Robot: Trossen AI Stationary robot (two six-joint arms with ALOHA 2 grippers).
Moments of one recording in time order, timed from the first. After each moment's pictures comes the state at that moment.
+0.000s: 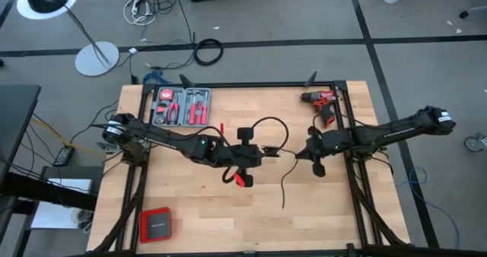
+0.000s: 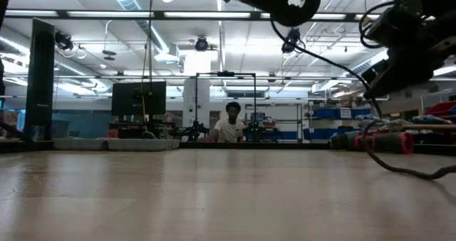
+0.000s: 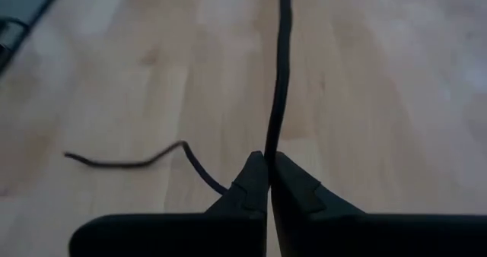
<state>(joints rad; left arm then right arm) -0.23 1.76 1.52 -0.43 -0.42 0.15 0.14 0.70 0.29 -0.19 0.06 0.15</state>
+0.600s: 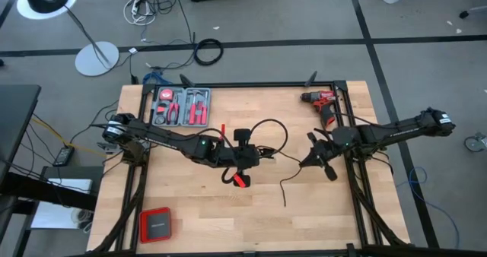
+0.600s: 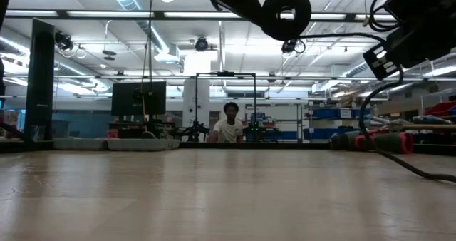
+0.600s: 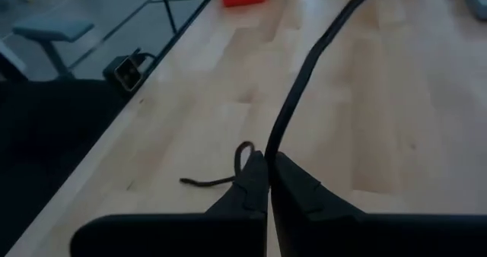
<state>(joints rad) -0.23 1.76 1.52 -0.52 -0.41 0.07 0.16 0.57 0.29 -0.15 -0.18 0.10</state>
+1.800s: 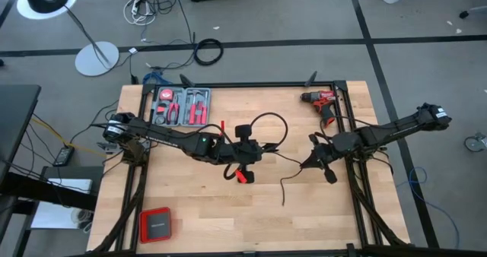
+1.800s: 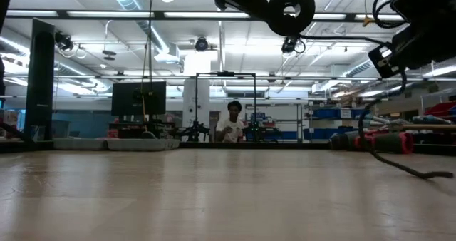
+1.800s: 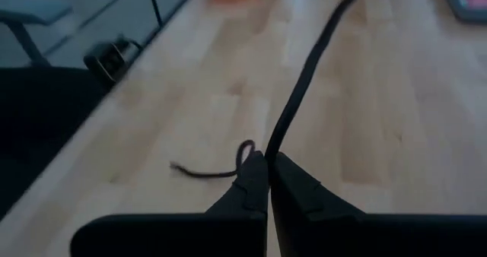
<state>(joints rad) -0.20 1.76 1.52 -0.45 -0.42 0.07 0.27 0.57 0.29 -0.18 -0.02 0.11</state>
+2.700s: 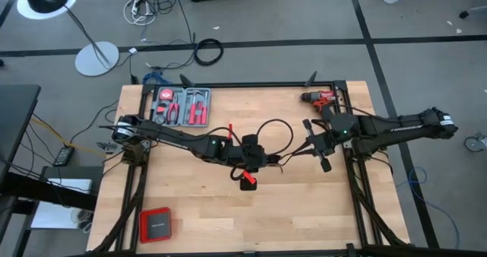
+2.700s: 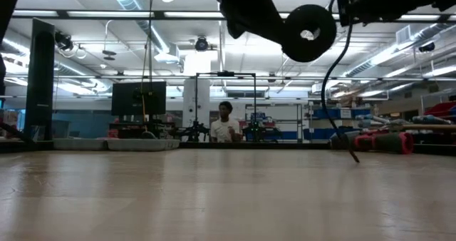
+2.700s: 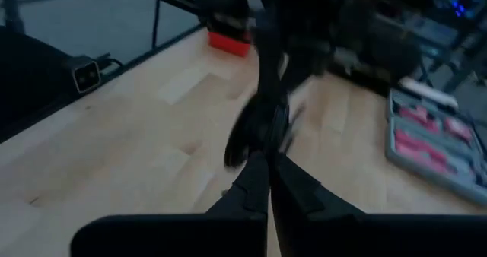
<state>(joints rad) -0.18 1.86 1.52 -0.41 -0.18 -0.03 0.05 0.73 0.55 -0.18 -0.22 -0.37</state>
